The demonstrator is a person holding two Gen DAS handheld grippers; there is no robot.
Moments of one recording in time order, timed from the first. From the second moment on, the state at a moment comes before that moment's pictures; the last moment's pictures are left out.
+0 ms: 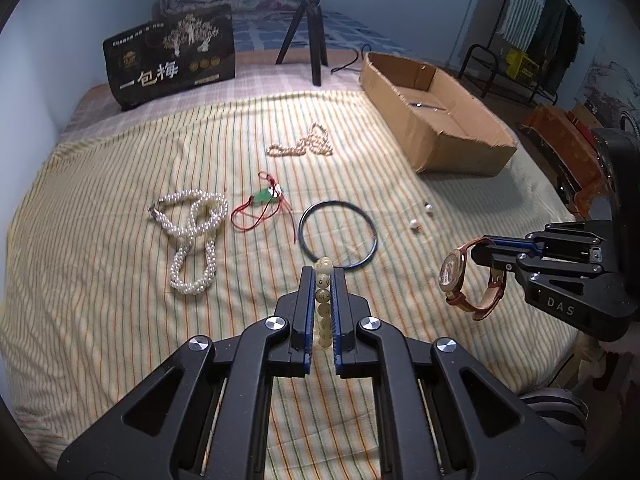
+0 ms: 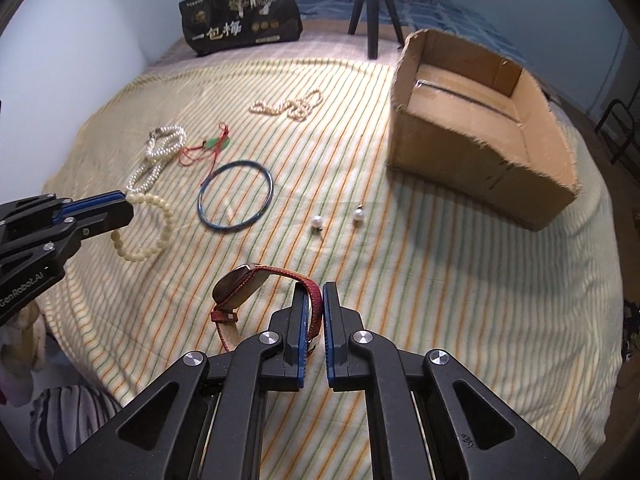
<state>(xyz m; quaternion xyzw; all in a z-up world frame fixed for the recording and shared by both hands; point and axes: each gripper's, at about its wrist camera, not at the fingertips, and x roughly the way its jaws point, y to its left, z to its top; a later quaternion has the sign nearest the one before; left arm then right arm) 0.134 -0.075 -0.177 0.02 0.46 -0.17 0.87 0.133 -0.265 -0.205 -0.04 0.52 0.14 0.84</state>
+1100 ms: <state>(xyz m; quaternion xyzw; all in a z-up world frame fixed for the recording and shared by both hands) 0.192 -0.188 -0.107 0.03 0.39 -0.26 0.88 0.167 -0.381 -0.120 0.00 0.41 0.05 0.91</state>
